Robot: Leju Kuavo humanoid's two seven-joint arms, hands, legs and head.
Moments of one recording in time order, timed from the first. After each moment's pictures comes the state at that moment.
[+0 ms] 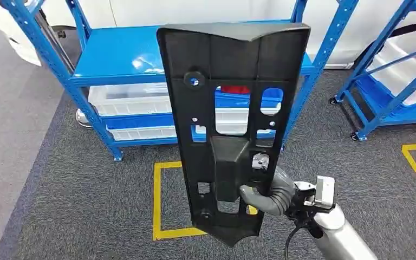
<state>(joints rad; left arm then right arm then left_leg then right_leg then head) -0.12 -0.18 1.06 -0.19 -1.29 0.12 -0.17 -0.26 -0.34 0.42 -1.68 -0.33 0.56 -0.45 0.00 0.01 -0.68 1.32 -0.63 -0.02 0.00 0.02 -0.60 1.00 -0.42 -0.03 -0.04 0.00</state>
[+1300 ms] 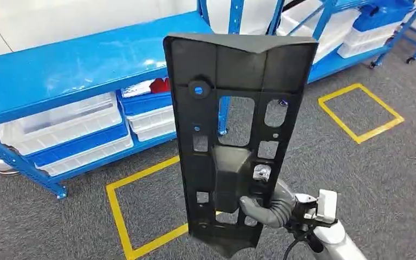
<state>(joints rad) -0.11 -0.18 1.06 -0.19 -1.30 0.12 -0.18 -0.17 -0.34 0.40 -1.74 -0.32 0.53 -0.46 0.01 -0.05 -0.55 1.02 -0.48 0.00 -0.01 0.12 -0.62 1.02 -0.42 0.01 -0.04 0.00</state>
